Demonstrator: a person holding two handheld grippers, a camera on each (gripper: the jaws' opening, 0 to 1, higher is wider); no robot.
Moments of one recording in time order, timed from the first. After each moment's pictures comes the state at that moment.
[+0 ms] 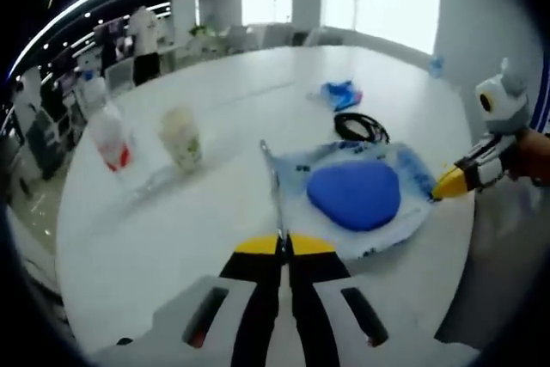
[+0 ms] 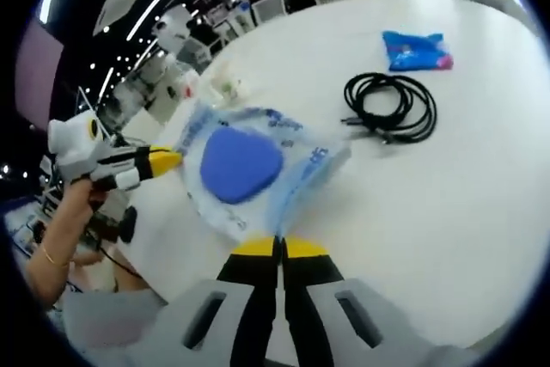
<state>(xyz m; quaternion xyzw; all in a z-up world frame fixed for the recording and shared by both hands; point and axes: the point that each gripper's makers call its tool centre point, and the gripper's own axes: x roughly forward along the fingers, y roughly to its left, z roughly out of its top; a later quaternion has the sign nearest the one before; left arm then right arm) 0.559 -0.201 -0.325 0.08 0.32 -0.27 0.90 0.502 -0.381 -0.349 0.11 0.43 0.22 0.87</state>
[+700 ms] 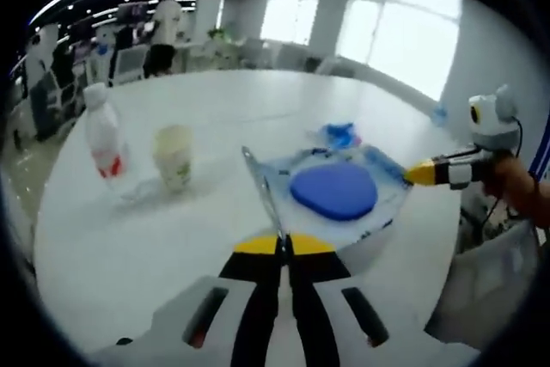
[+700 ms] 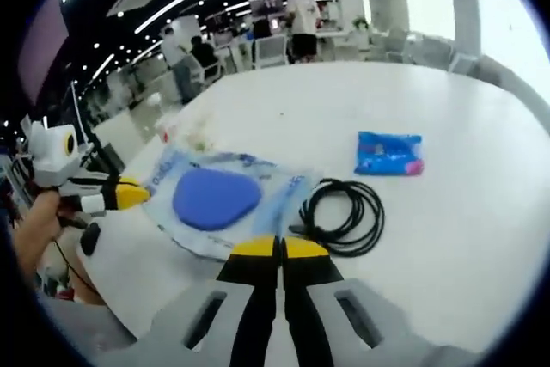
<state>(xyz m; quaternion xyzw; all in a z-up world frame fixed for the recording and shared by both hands) 0.583 -0.230 -0.295 -0.03 0.31 -0.25 0.92 0.588 -0.422 -0.293 0.01 0.34 0.19 0.92</state>
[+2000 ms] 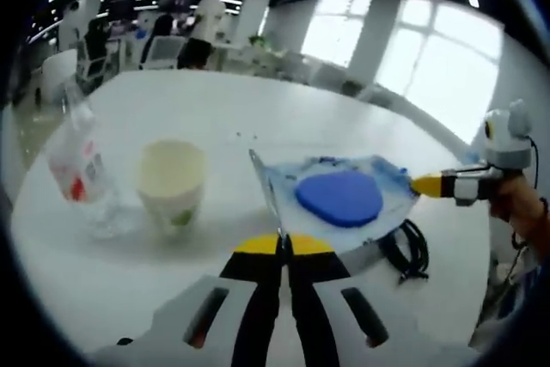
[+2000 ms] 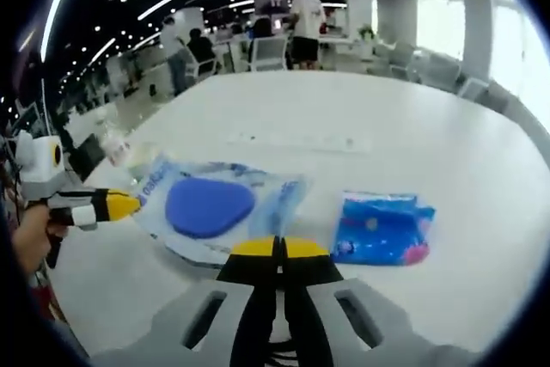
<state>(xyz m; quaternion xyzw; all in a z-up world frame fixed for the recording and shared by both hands) 0.708 -0.234 -0.339 -0.10 0.29 -0.17 0.94 0.734 -0.429 -0.321 -0.04 0.33 0.19 0.92</state>
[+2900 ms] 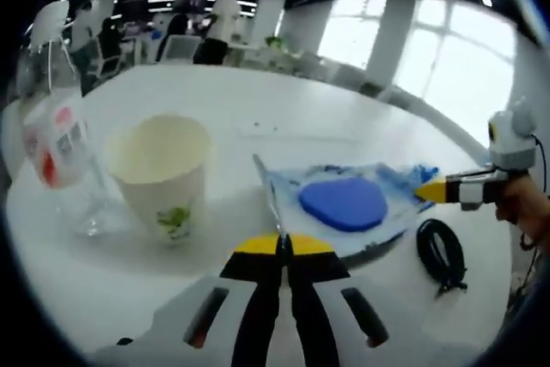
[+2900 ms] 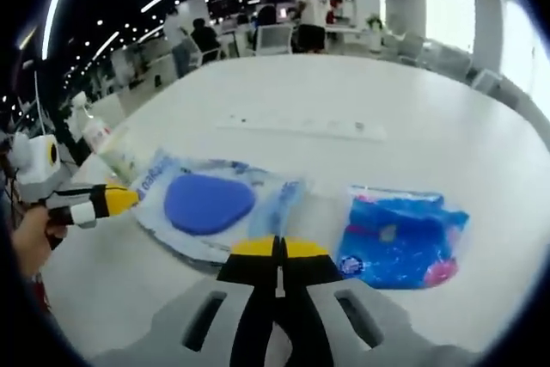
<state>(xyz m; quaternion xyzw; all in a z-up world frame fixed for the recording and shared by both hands) 0.732 -0.231 -0.373 -0.08 0.29 -0.12 0.95 0.761 -0.426 -0.363 -0.05 0.35 0.22 0.91</state>
